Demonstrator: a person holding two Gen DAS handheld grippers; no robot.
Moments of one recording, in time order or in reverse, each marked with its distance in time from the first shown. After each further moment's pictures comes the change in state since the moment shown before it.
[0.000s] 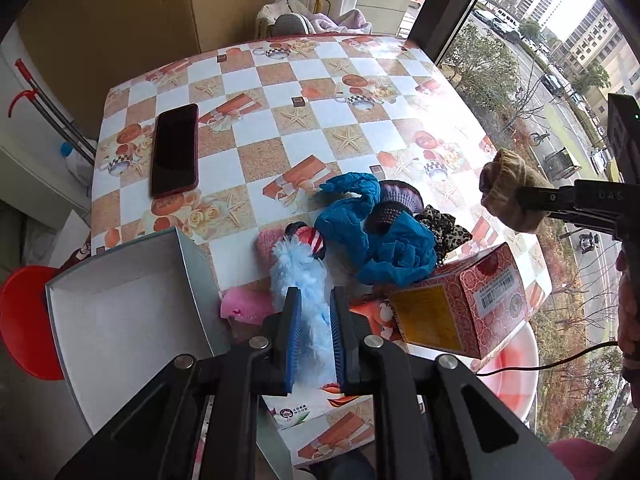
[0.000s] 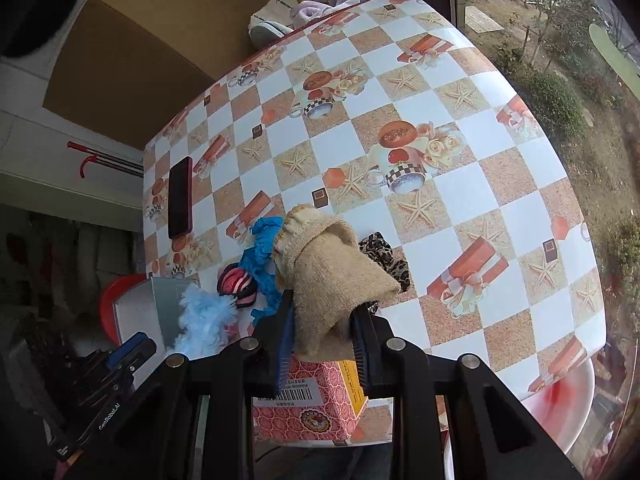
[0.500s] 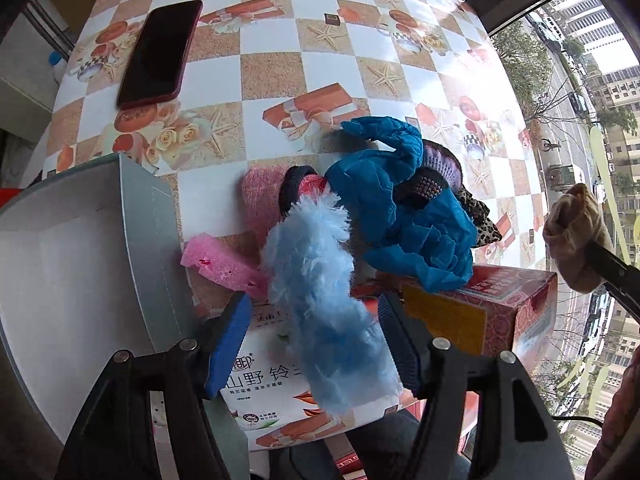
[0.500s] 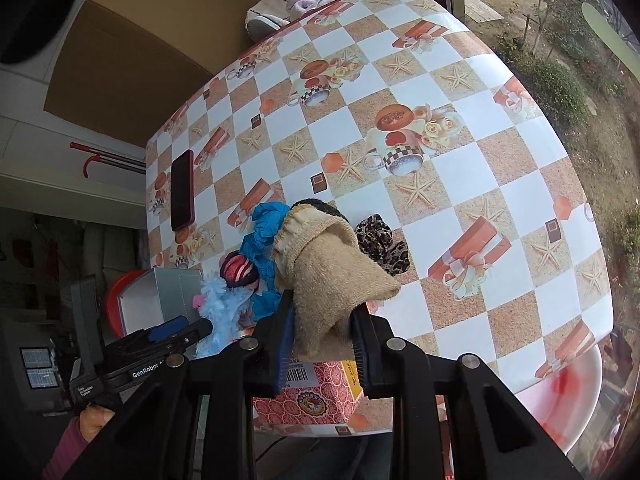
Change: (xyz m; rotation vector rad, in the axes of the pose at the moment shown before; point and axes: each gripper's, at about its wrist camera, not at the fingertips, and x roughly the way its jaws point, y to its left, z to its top) left arm 0.085 0.024 0.010 -0.205 0.271 -0.076; right arm 0.000 -0.010 -0.011 0.022 0.023 0.024
